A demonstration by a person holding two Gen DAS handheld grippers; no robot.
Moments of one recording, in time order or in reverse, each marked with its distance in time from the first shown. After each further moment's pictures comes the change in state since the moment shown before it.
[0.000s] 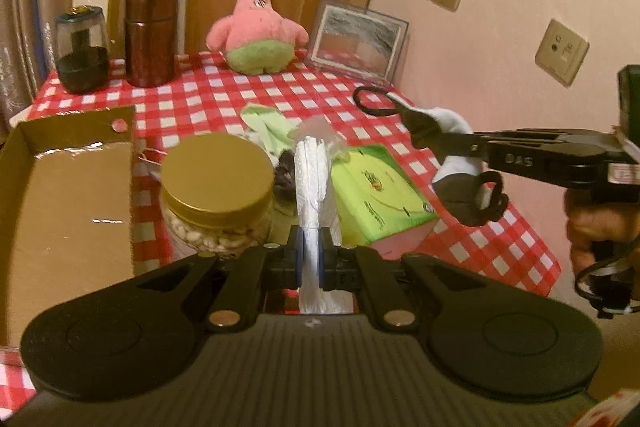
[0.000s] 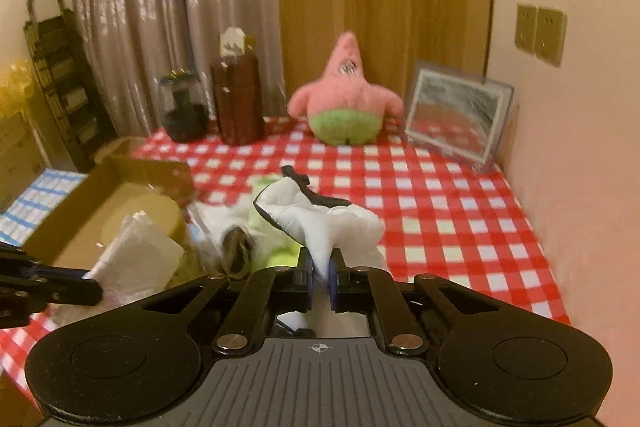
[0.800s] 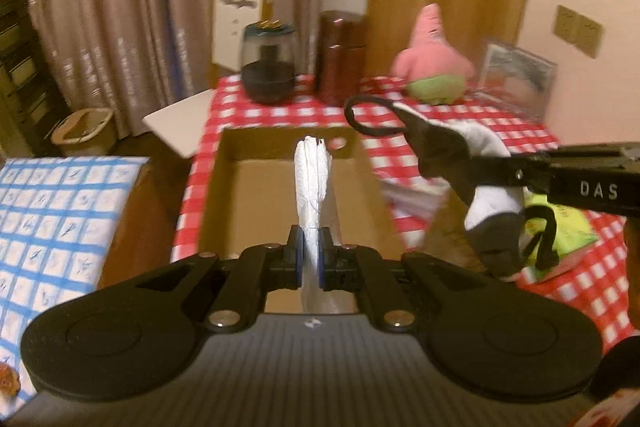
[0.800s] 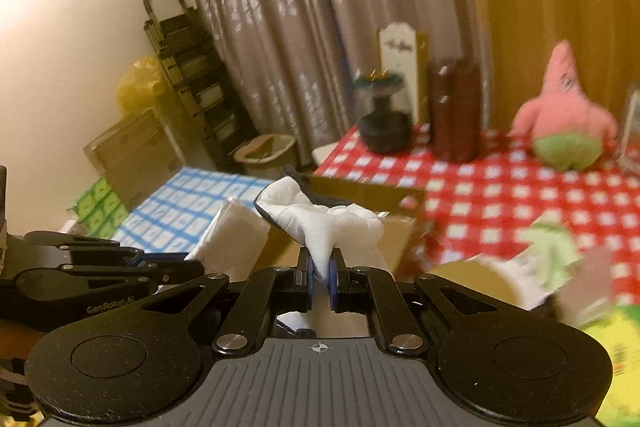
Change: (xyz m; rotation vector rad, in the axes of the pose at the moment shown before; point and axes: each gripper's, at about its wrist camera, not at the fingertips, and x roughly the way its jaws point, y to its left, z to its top) left arm -0.085 0.162 0.006 -0.089 -0.050 0.344; right arm 0.081 0.204 0.046 -0.027 0.055 0.426
